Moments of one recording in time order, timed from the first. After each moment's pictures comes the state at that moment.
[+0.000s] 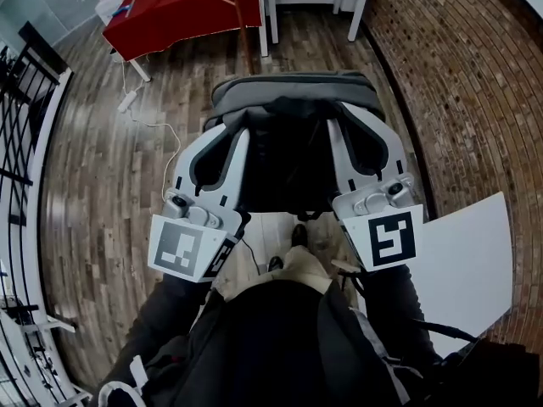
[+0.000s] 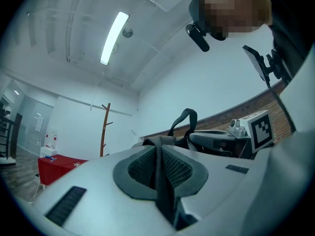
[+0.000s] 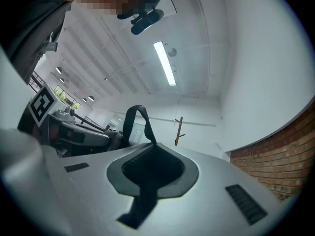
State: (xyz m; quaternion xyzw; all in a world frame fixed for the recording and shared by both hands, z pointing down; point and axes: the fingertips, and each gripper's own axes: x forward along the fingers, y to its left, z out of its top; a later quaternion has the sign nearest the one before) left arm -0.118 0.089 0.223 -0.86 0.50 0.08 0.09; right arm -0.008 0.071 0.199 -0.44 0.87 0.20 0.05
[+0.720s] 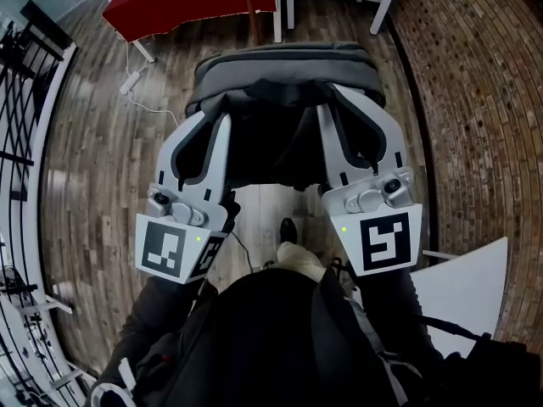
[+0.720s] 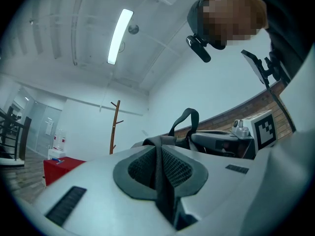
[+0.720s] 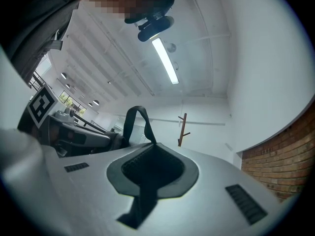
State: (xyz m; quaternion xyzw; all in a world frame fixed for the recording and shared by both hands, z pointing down) left arm -0.137 -0.076 0.228 -0.82 0.55 0.10 0.09; right arm -0.030 -0.103 0.208 -0.40 0.89 0.19 0.07
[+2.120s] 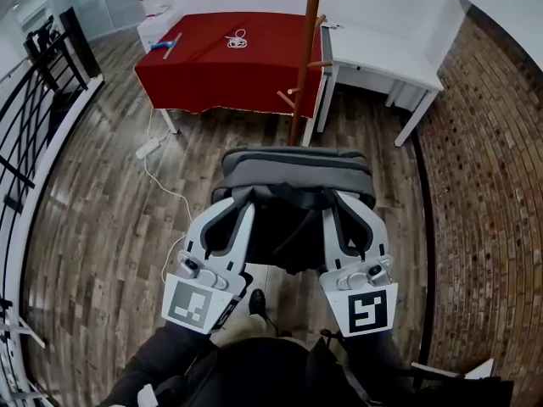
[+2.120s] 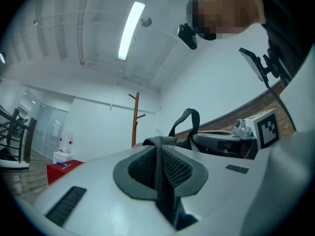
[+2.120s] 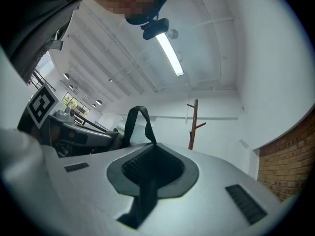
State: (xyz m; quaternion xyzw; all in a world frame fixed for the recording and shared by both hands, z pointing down) left arm -0.306 -0.305 0.242 -0.79 0.59 0.10 0.07; right arm -0.202 -0.337 0.221 -0.37 0.91 0.19 0.07
